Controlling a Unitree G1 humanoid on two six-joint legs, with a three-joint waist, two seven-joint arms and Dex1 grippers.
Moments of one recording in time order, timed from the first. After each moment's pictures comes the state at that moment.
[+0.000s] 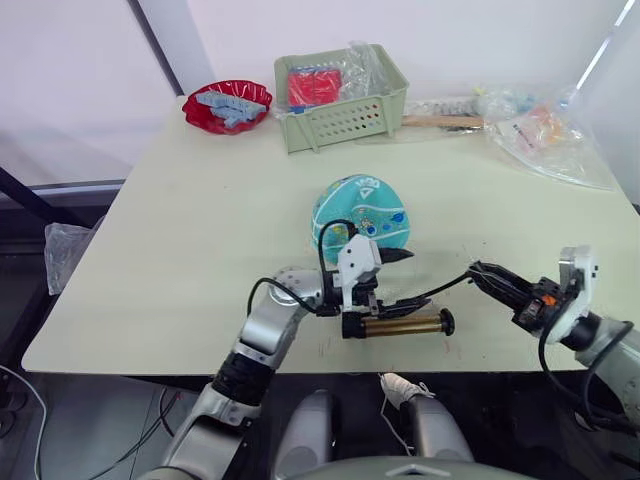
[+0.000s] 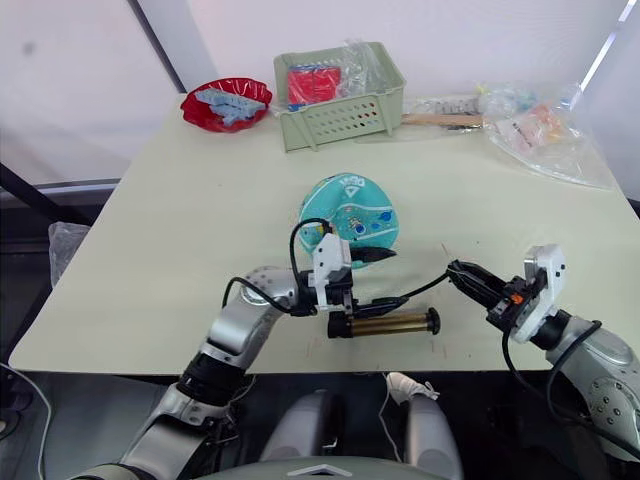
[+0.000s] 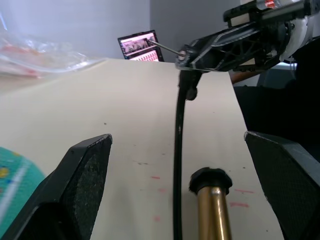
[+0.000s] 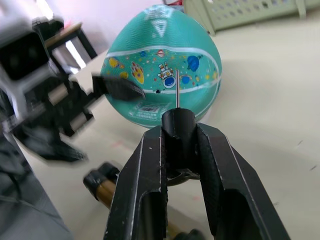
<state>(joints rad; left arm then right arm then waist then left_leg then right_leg) -0.38 0.29 -0.27 -0.10 -0.26 0.22 -0.98 0.17 -0.63 -0.28 -0.43 0.75 0.40 0.83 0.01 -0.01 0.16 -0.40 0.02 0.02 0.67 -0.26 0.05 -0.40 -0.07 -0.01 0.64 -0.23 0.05</state>
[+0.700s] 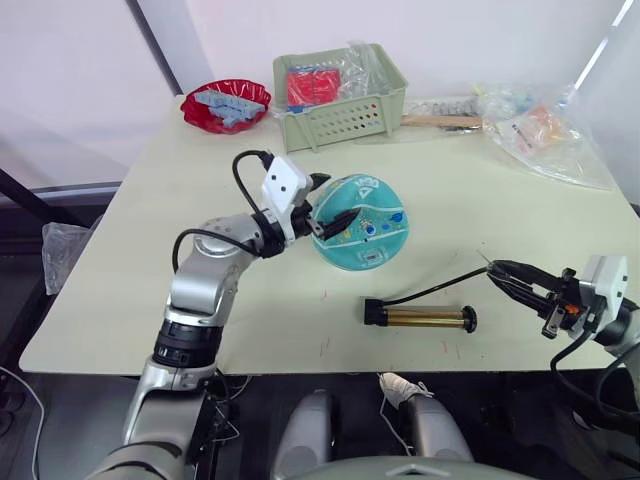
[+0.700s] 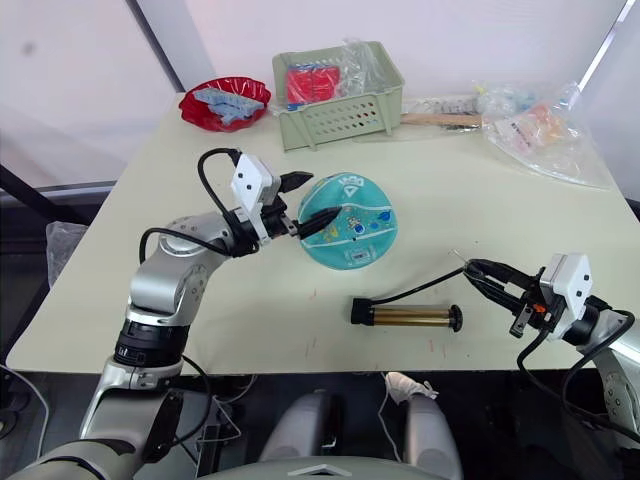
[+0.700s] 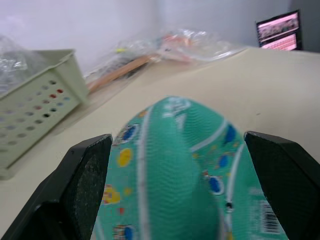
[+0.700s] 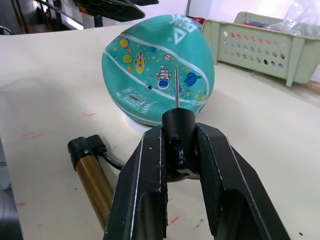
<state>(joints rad) -0.55 0.47 -0.05 -0.09 -0.26 0.47 -0.72 0.14 -0.65 -0.29 -0.27 0.55 0.05 1.02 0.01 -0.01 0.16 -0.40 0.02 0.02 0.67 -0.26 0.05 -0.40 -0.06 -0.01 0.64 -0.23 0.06</state>
